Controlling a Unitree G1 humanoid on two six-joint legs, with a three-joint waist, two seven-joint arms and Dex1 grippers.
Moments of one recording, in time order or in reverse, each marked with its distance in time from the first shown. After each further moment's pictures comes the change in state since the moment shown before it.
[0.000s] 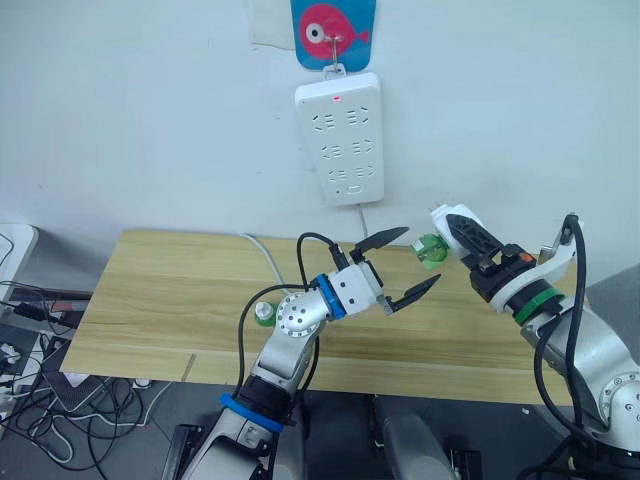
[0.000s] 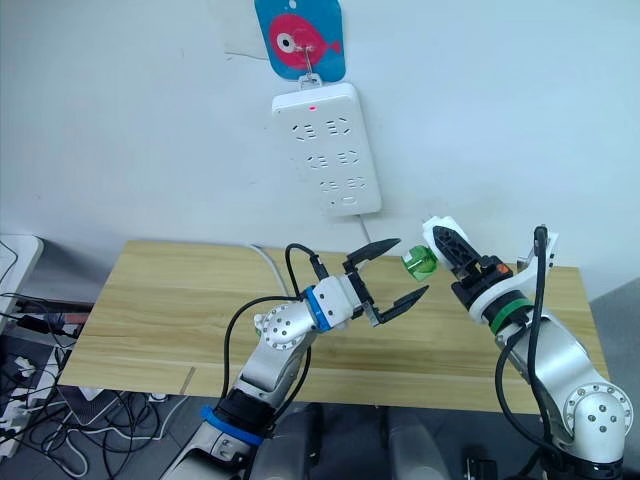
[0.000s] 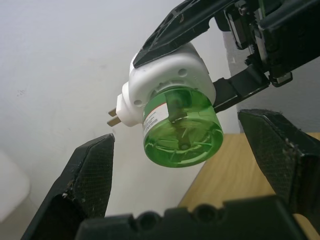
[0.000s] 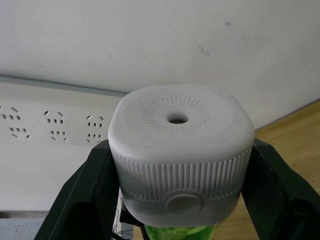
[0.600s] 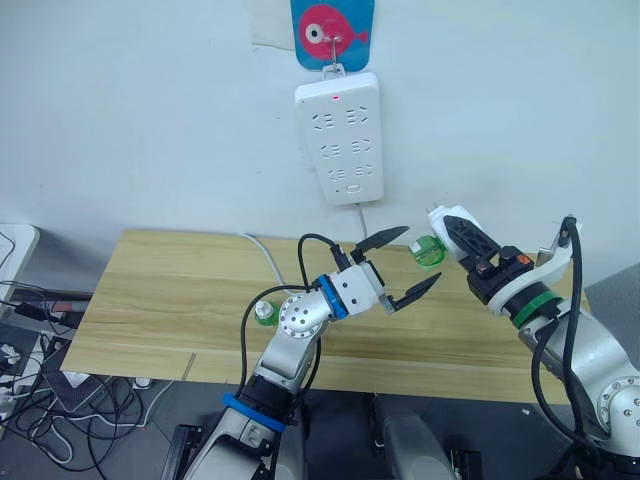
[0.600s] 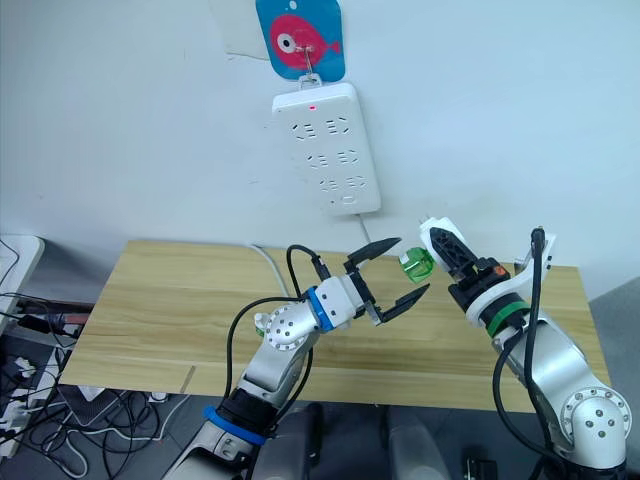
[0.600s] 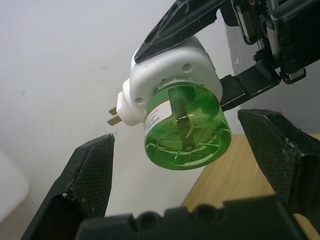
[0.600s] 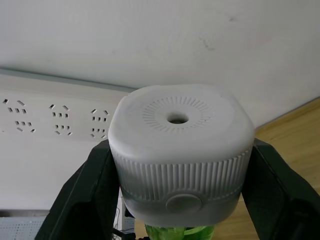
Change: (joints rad) left arm -0.001 -0.012 -0.006 0.018 0.006 -0.016 0.023; right arm 0.024 -0.047 0.068 -0.031 0.000 -0.081 0.008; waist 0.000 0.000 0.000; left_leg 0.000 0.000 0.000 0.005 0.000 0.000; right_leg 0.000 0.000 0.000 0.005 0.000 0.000
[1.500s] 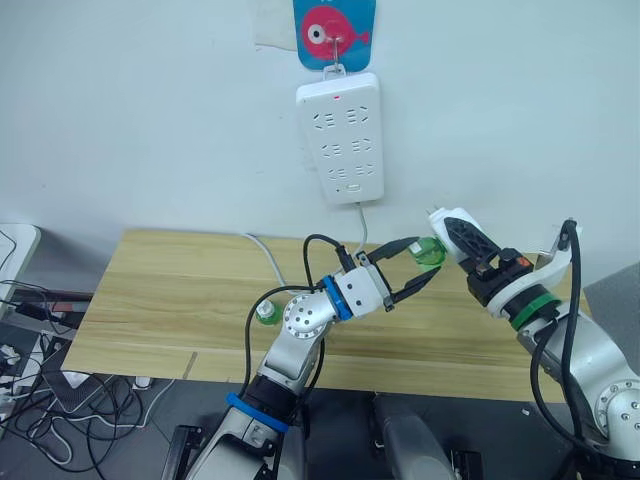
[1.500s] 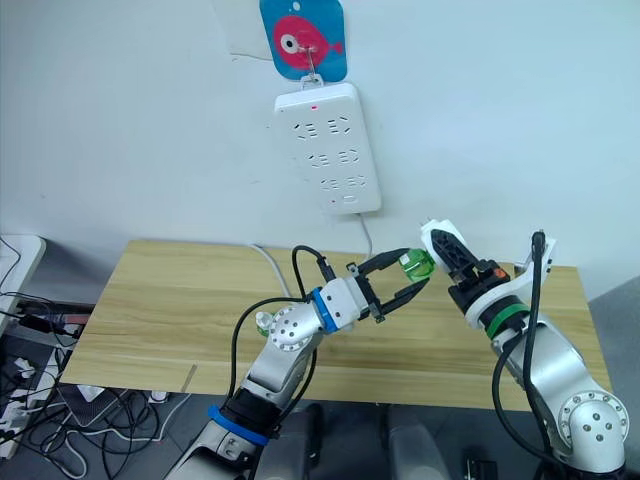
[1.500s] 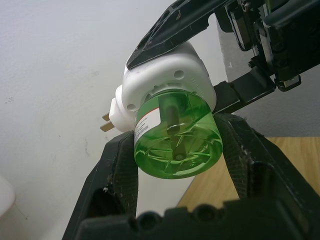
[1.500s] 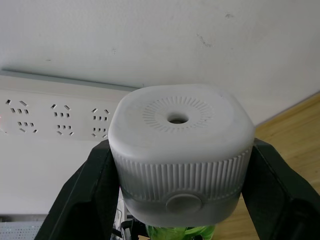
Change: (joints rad) left arm -0.006 -0.009 -0.015 0.012 0.000 0.000 -0.007; right arm 0.024 -0.017 0.027 -0.010 -0.002 -0.047 0.006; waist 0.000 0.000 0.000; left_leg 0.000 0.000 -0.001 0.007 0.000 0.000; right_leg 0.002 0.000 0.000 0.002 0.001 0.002
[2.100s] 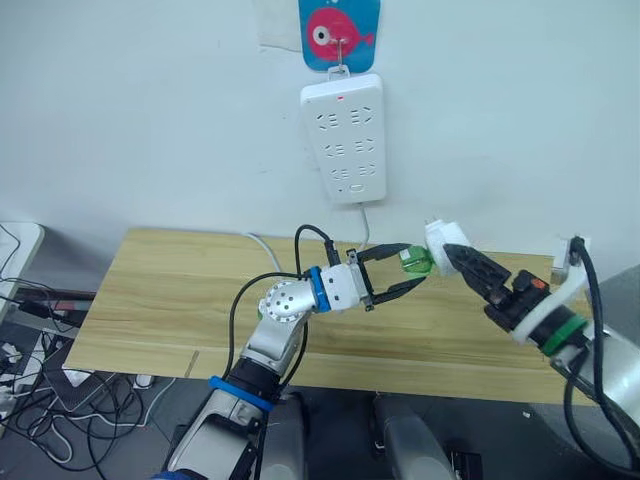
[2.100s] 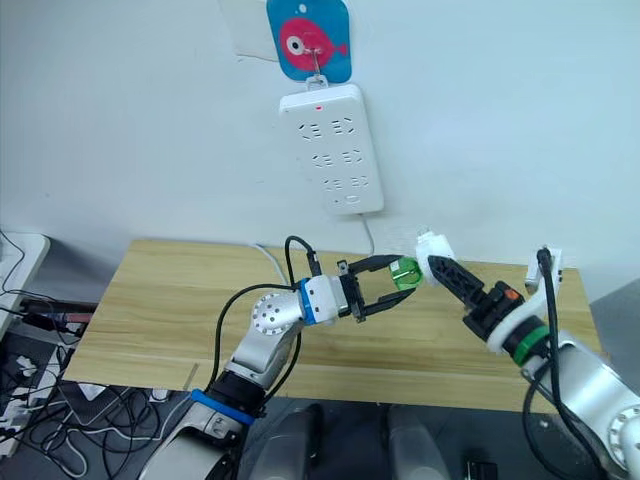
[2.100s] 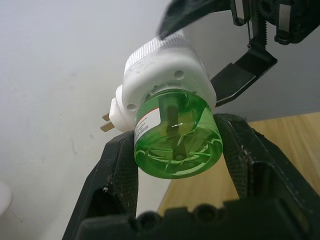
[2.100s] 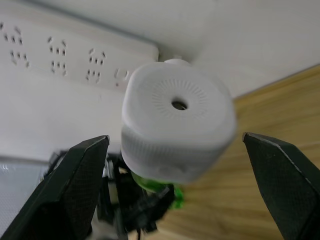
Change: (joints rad) left arm -0.094 0.119 0.043 0.119 -0.127 -0.065 -0.284; right arm 0.212 -0.335 -0.149 0.014 0.123 0.188 0.291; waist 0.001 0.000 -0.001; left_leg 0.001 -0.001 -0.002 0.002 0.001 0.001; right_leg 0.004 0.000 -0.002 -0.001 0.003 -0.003
